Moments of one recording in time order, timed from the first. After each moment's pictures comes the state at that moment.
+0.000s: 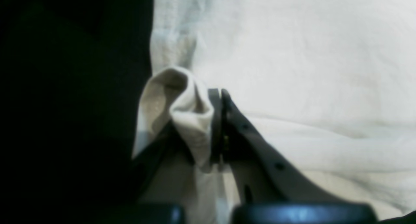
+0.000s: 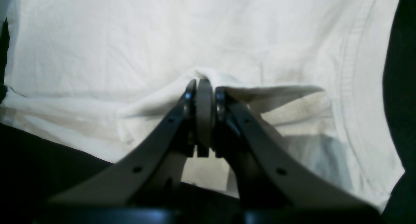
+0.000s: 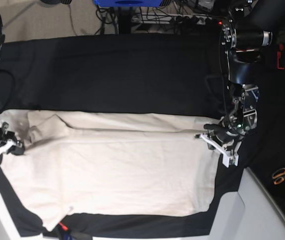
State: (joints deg) left arm -19.3 -12.1 -7.8 43.6 -9.0 -13.6 19.2; right arm 22.6 22.0 21.5 40.3 26.2 39.8 -38.3
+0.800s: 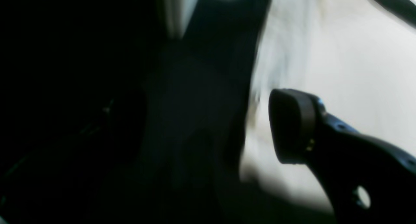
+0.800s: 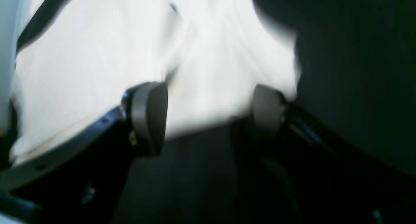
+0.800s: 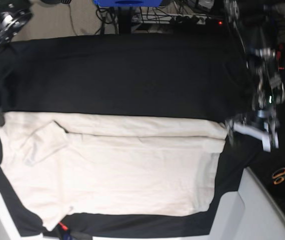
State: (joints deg) left arm -0.5 -13.4 -21.8 70.6 -18.3 -13.2 21.7; right arm 8.2 8.9 60.5 64.4 26.1 39.8 -55.5
